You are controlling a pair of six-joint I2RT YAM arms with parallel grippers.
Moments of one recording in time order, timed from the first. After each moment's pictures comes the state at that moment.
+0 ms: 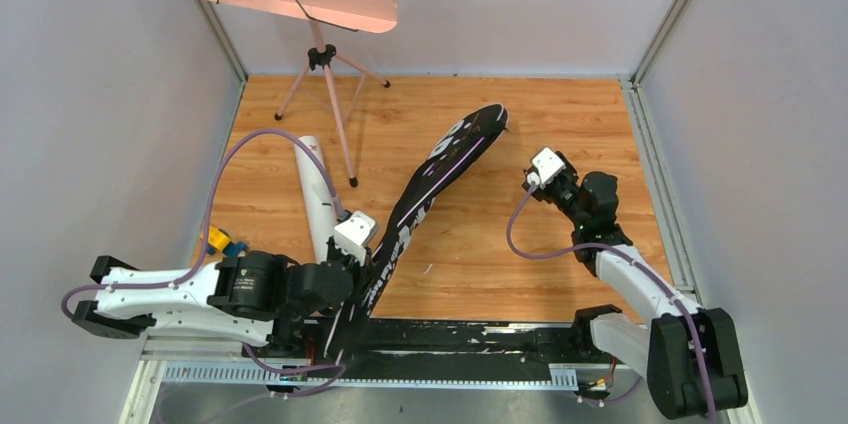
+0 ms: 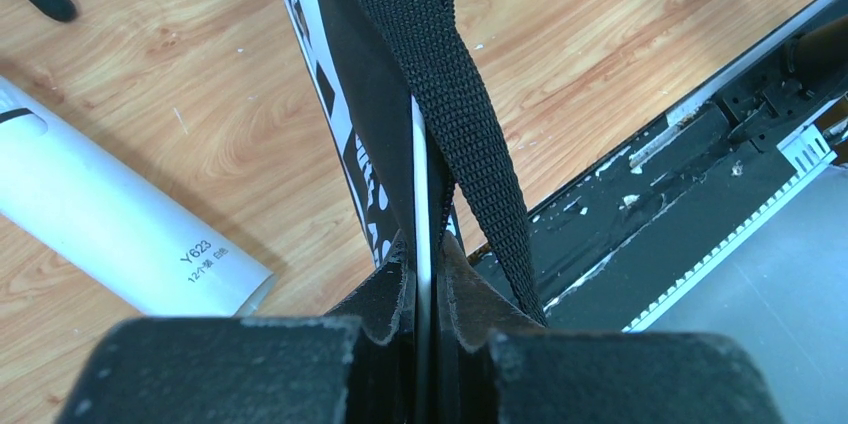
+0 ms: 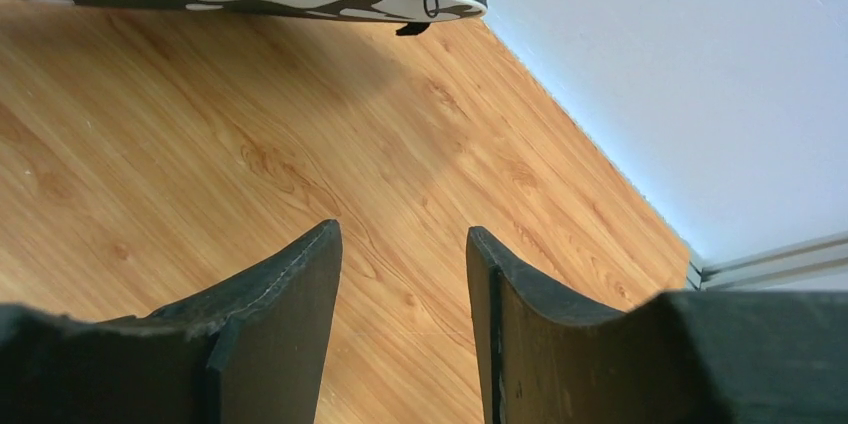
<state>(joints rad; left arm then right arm) -1.57 0.69 0.85 -0.87 -0.69 -0.69 0.17 1.02 0.41 0.47 -0.34 -0.58</state>
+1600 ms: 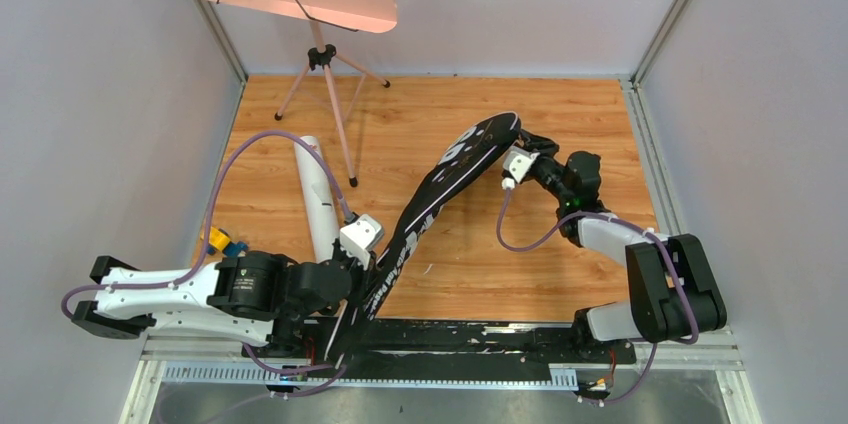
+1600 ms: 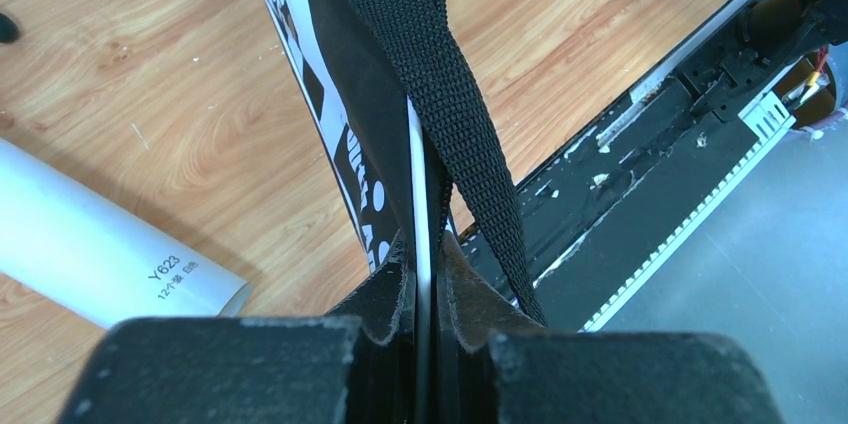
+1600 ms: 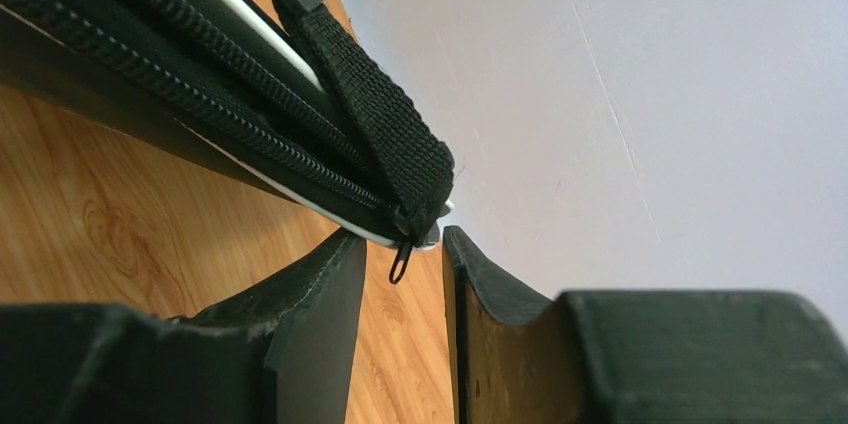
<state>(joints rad) -1.57 0.69 0.85 -0.82 -0.61 -0.64 0.19 1.39 0.52 0.84 -0.48 -1.00</state>
